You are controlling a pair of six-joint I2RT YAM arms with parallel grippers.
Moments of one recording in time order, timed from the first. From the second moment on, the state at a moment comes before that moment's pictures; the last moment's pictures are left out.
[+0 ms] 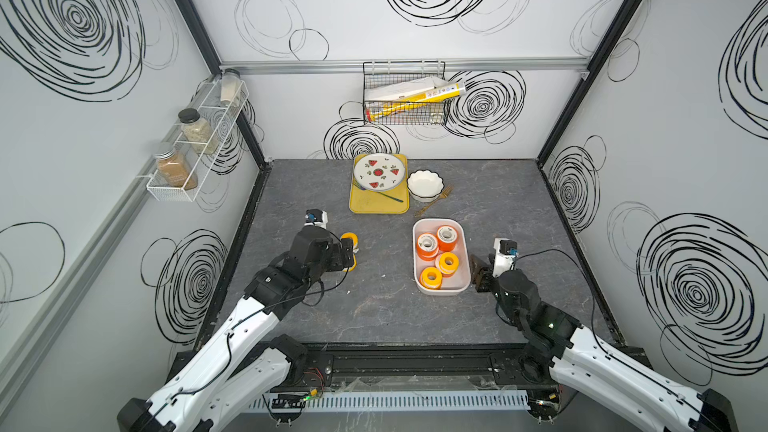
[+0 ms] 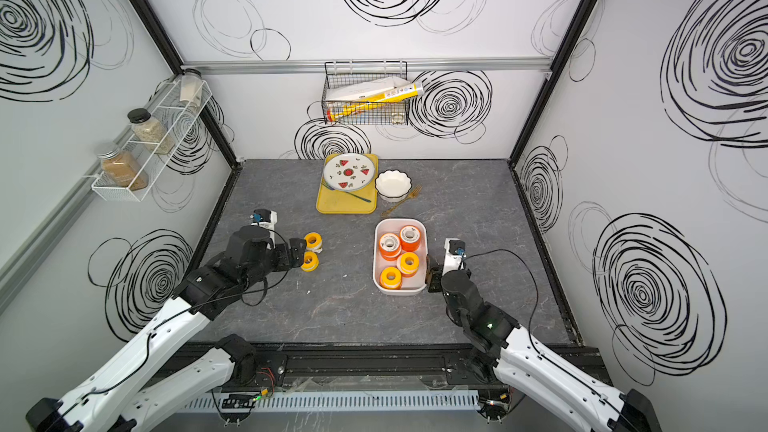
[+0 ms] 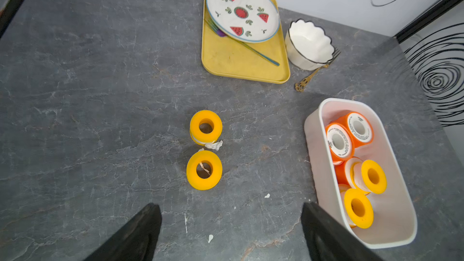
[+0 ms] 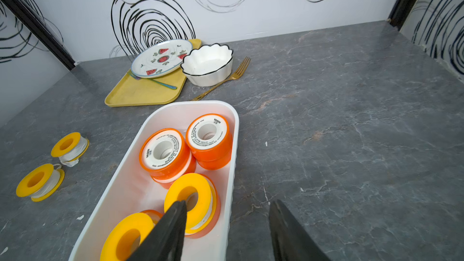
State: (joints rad) left arm -0.48 0.87 0.80 -0.67 -0.19 -0.52; right arm 0.81 0.50 0.25 -0.12 0.56 0.47
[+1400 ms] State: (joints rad) left arm -0.48 1.55 0.72 -0.39 -0.28 -0.76; right arm 0.81 0.25 0.19 -0.16 0.64 0.54
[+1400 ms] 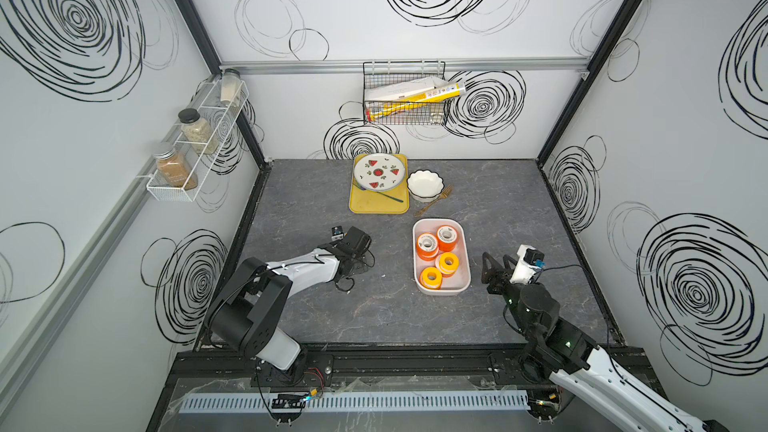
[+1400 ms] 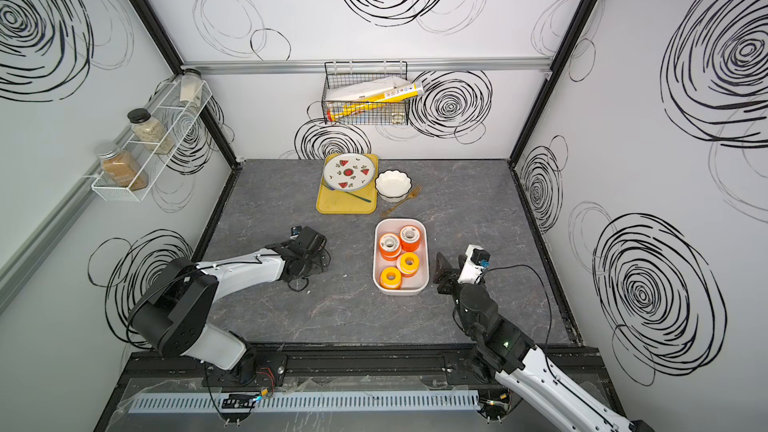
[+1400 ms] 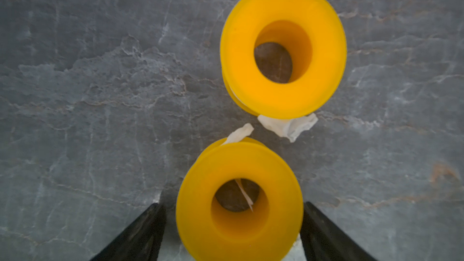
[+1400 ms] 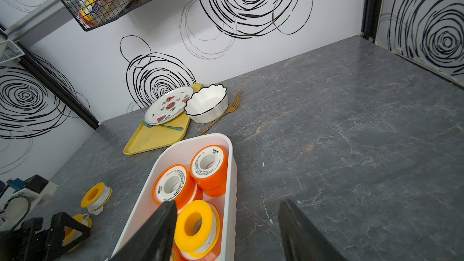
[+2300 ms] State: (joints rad) left arm -0.46 1.60 0.77 -0.37 -0.31 -0.73; right arm 0.81 0.25 0.18 -0.16 0.64 0.55
